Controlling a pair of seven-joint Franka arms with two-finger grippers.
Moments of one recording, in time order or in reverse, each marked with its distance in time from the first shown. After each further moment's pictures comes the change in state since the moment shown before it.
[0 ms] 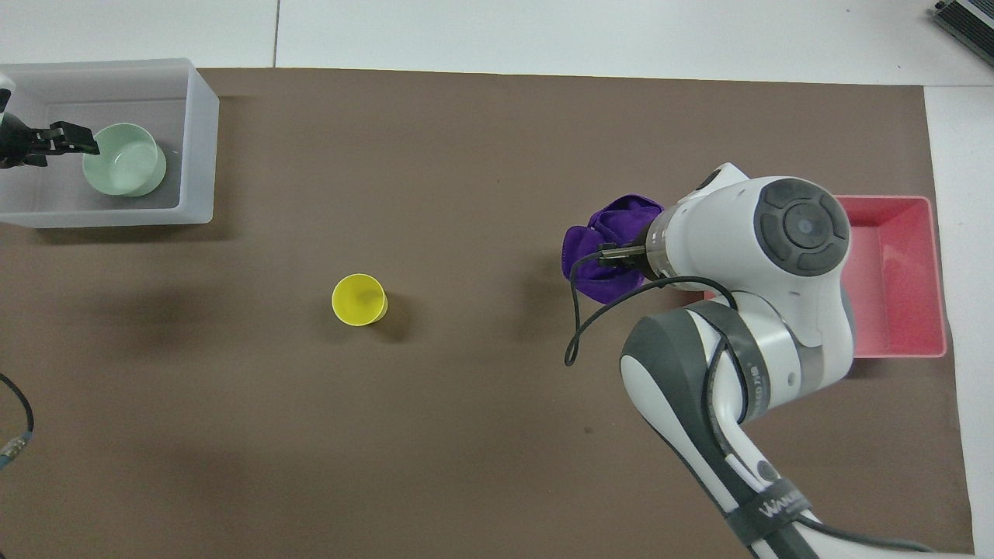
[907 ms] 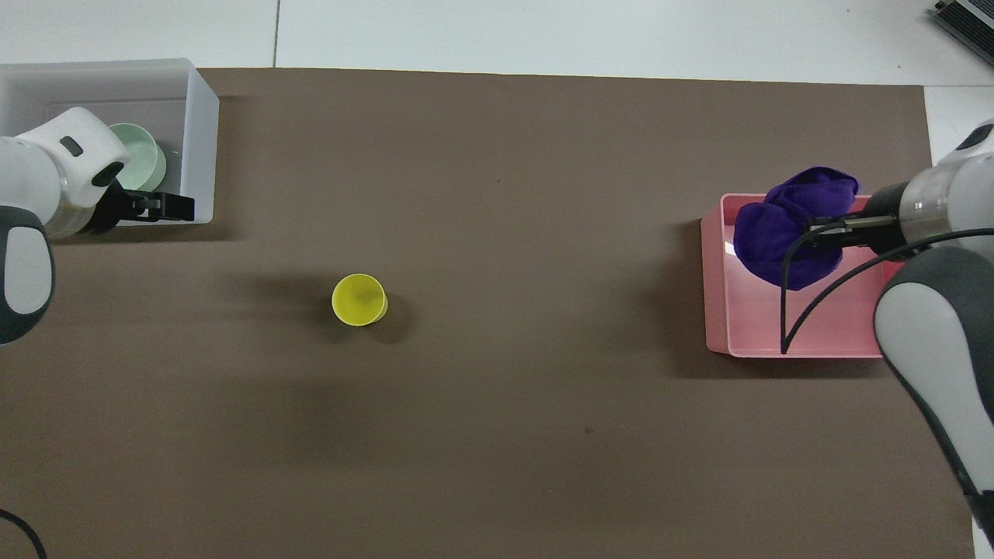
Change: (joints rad) left arm -0.256 -0.518 -0.009 -0.537 0.009 -0.070 -0.037; right arm -0.354 -0.089 -0.010 0.053 -0.002 -0.178 -0.366
